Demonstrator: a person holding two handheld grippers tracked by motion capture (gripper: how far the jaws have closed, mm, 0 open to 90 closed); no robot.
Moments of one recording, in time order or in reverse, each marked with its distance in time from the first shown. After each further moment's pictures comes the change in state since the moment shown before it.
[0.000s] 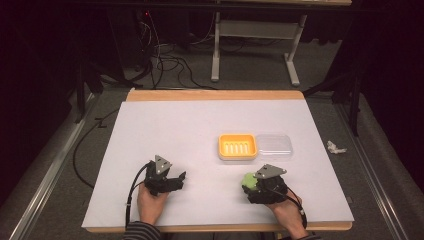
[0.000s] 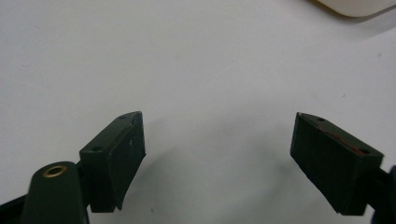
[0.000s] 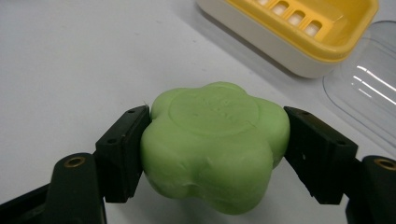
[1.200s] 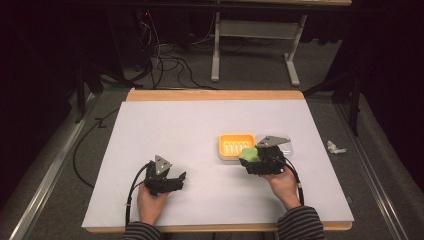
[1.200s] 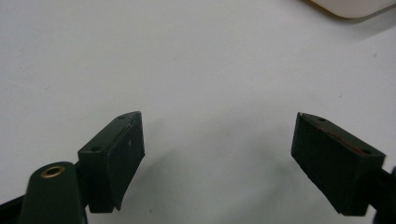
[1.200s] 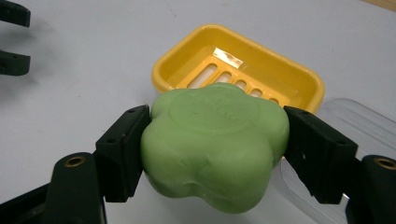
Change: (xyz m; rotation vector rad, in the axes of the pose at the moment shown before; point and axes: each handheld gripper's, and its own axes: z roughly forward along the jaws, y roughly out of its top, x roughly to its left) left arm 0.000 0.000 -0.001 -0.002 -0.012 0.004; right arm -0.048 0.055 0.012 -0.088 0.054 0.106
